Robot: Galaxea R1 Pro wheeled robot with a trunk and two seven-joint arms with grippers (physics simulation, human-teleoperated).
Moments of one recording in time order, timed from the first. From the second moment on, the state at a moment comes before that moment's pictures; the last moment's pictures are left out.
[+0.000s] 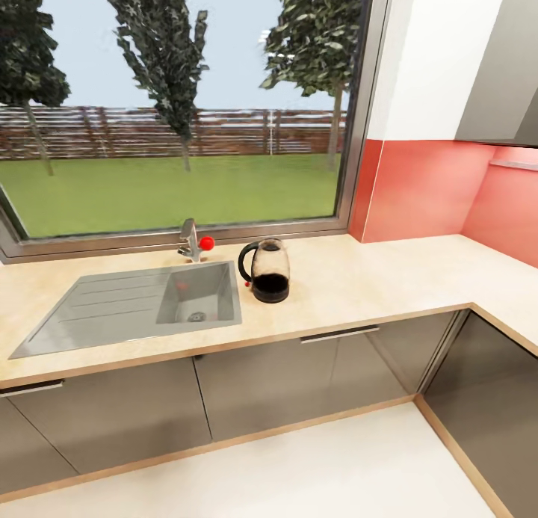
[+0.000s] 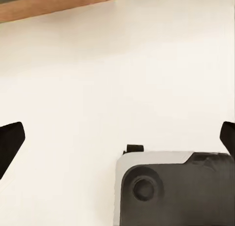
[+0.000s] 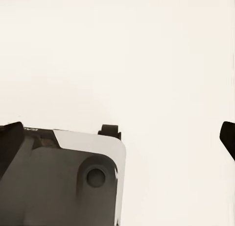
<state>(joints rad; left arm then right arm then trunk) 0.01 0.05 -0.03 -0.36 0.05 -0.34 0.05 -0.32 -0.09 -0.53 -0.11 0.58 -0.05 0.18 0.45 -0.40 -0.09</state>
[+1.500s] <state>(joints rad) -0.09 -0.10 -0.48 -1.52 0.03 -0.33 0.05 -0.32 -0.08 -0.53 -0.11 0.58 -0.09 0.18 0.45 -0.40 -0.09</state>
